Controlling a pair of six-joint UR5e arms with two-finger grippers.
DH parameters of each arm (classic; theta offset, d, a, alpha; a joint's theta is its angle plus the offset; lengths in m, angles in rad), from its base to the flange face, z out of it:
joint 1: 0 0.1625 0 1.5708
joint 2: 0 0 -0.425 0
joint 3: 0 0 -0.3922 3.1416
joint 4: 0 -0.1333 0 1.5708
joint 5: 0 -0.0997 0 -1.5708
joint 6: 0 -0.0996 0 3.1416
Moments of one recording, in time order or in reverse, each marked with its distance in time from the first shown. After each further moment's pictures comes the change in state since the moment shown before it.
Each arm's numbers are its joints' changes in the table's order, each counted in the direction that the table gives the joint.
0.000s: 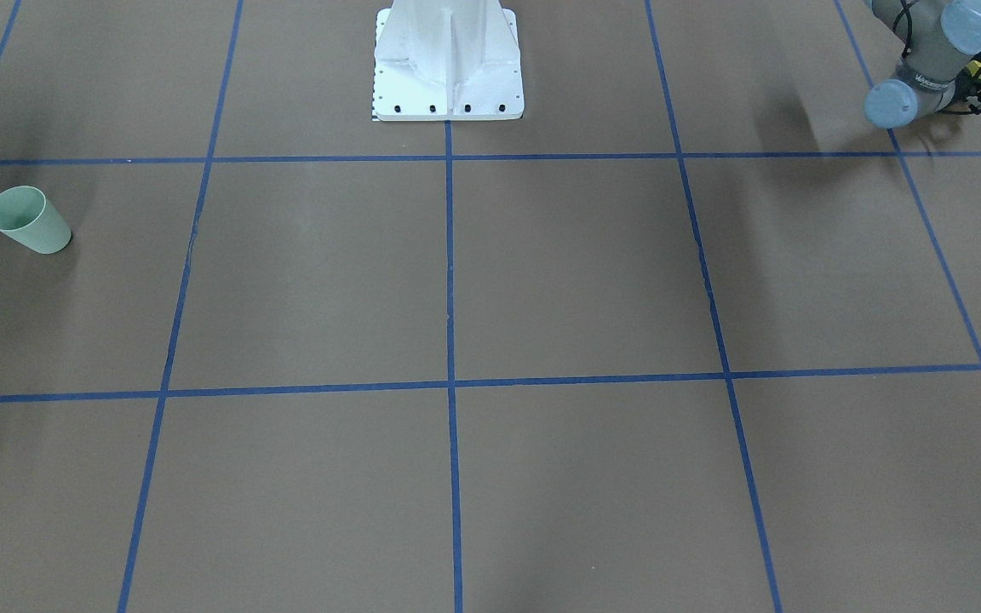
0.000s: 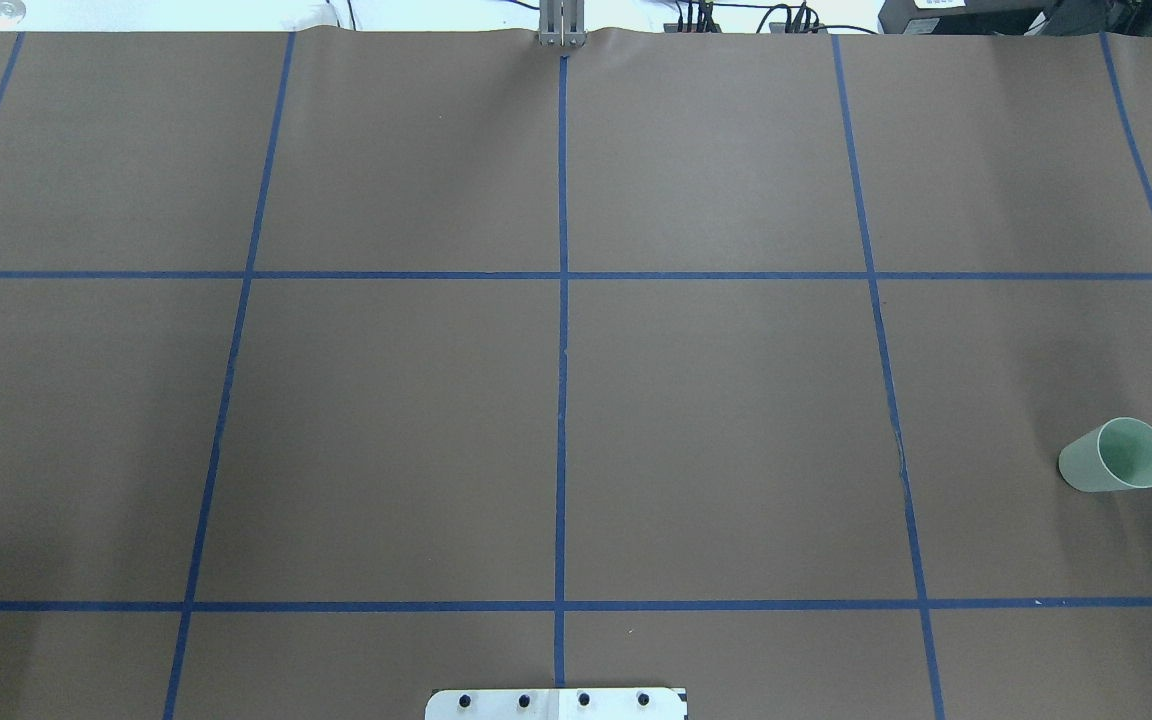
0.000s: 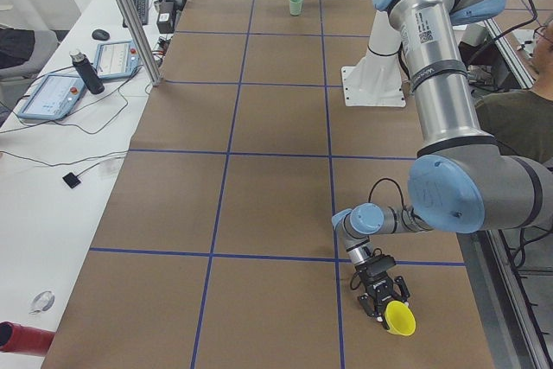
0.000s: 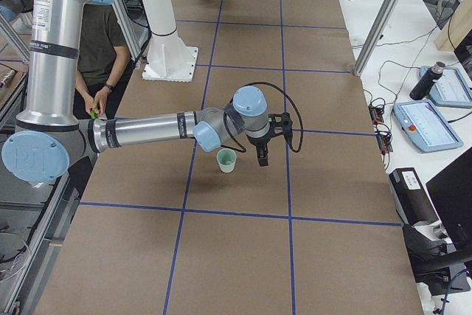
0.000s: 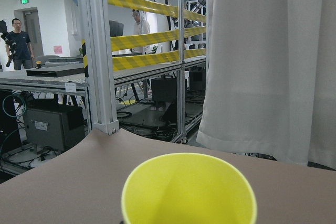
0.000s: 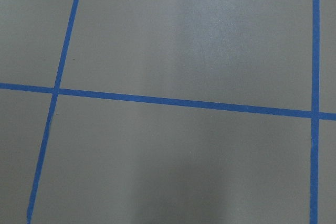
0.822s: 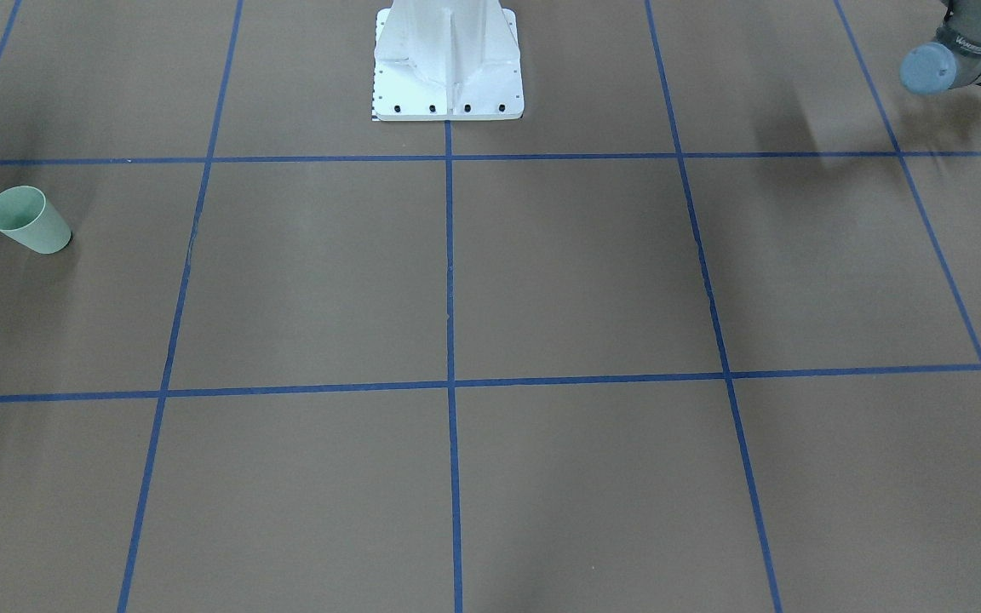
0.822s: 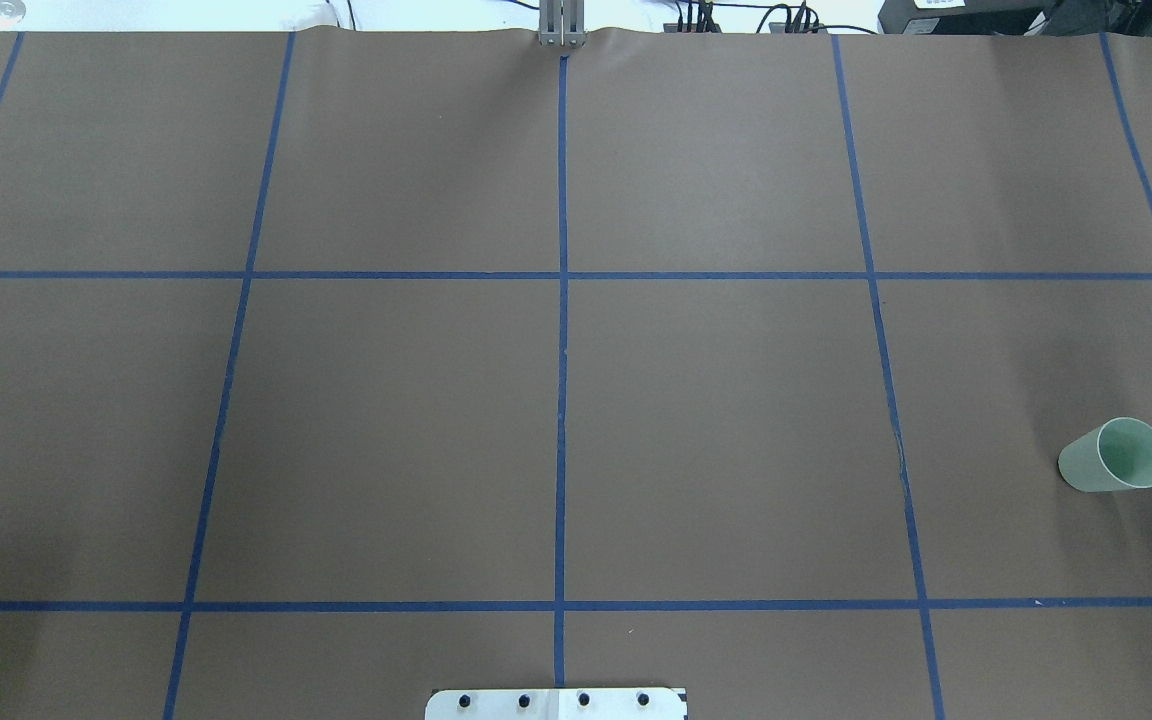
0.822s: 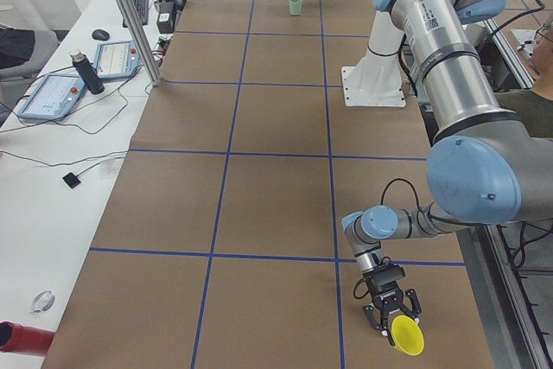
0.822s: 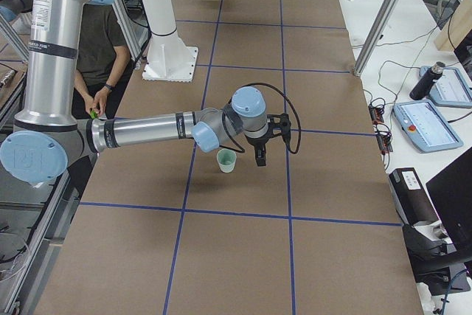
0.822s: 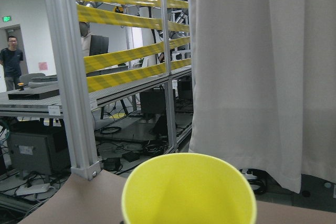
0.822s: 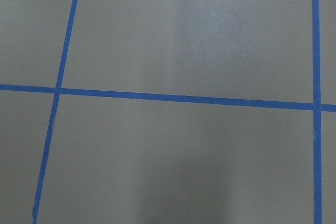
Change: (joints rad) left arm 0.002 0.157 -0.127 0.038 -0.117 -0.126; right arm 0.000 -0.009 0.003 0.003 -0.012 -0.027
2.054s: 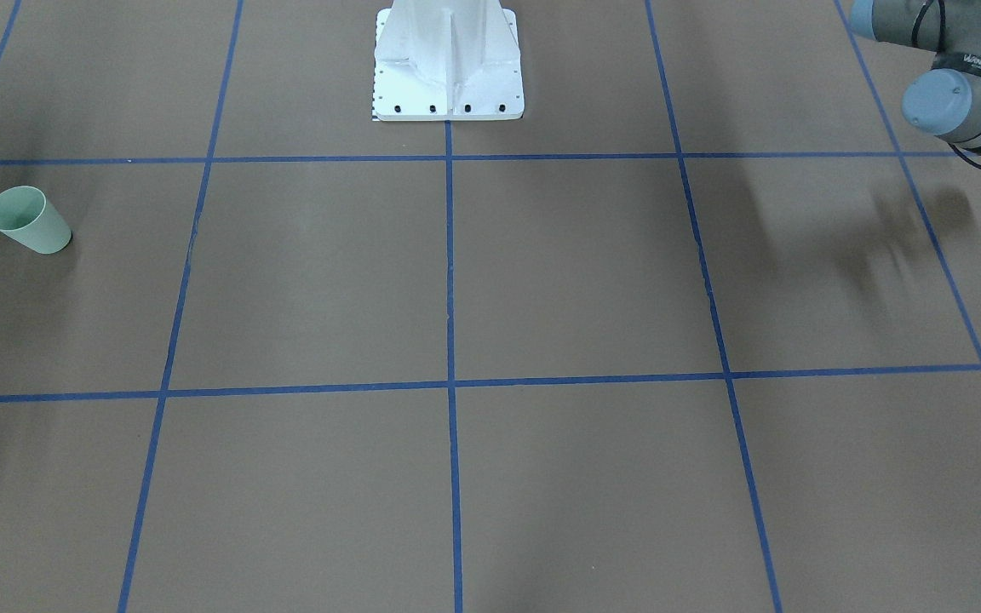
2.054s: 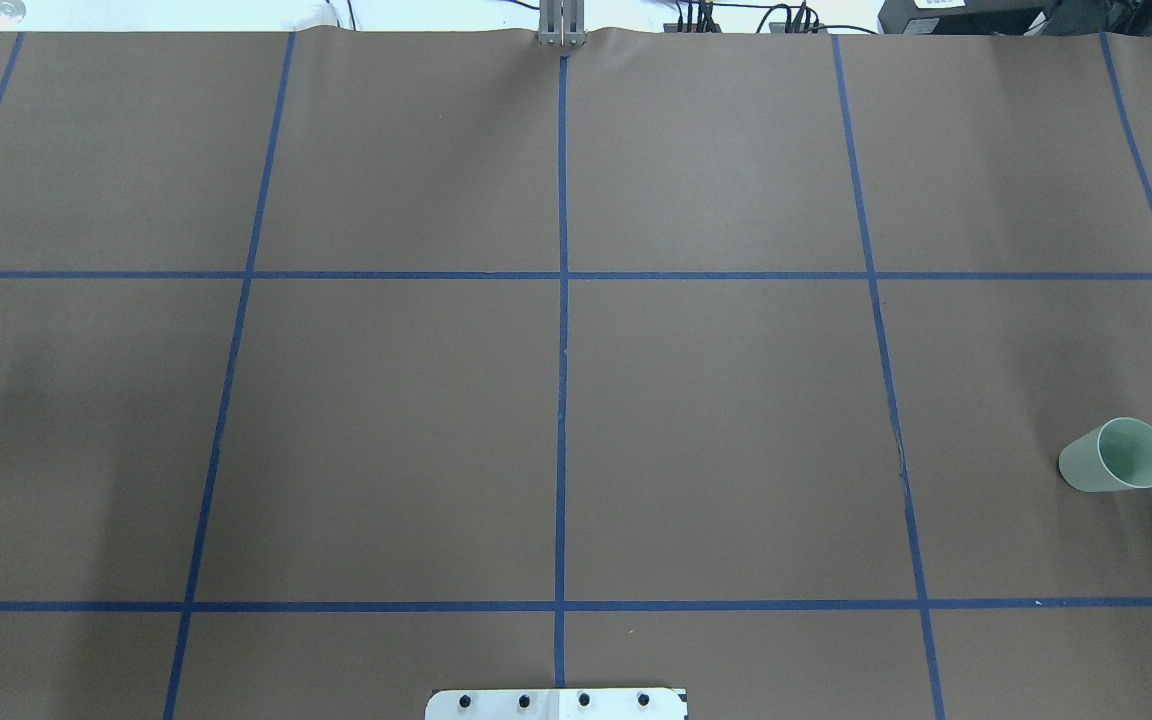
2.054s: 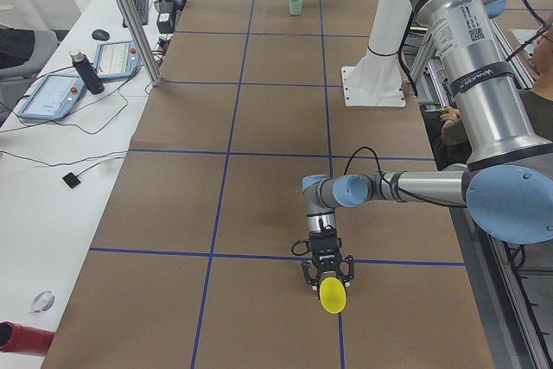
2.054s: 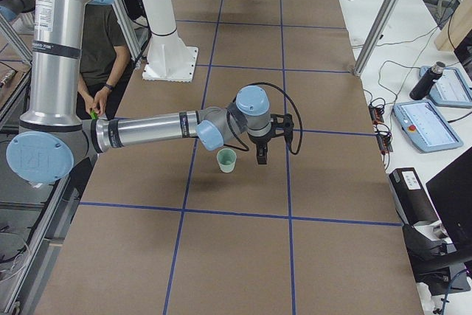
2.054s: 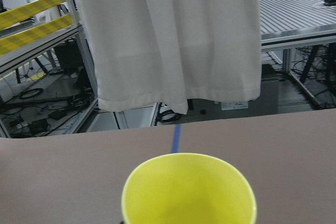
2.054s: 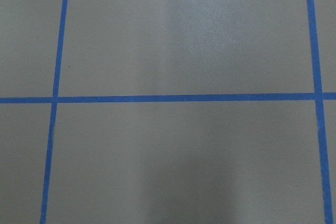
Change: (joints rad) left arm -0.518 -0.307 -0.102 -0.067 -0.368 -0.590; right arm -0.012 0.027 -0.011 0.009 -0.004 -0.068
